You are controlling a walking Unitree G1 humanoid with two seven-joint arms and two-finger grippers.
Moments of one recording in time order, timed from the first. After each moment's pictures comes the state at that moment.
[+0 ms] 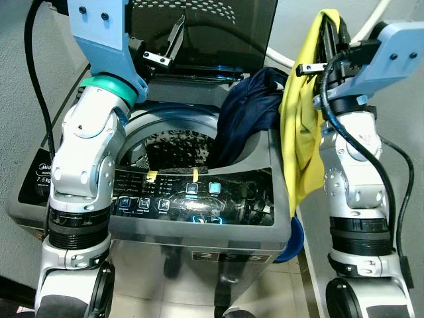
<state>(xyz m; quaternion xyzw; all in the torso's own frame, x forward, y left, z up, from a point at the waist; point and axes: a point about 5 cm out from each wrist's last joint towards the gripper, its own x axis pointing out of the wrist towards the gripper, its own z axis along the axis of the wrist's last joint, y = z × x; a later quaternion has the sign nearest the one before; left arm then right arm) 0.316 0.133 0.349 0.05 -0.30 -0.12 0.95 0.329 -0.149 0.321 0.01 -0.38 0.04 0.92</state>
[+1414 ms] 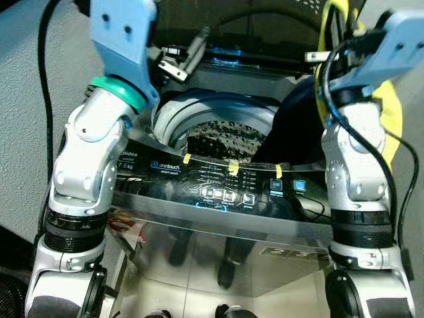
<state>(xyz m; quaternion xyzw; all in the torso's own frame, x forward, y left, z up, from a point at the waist) 0.300 0.113 0.351 0.12 -0.33 -0.24 0.91 0.328 -0.149 0.356 0.00 -0.43 0.03 0.90</state>
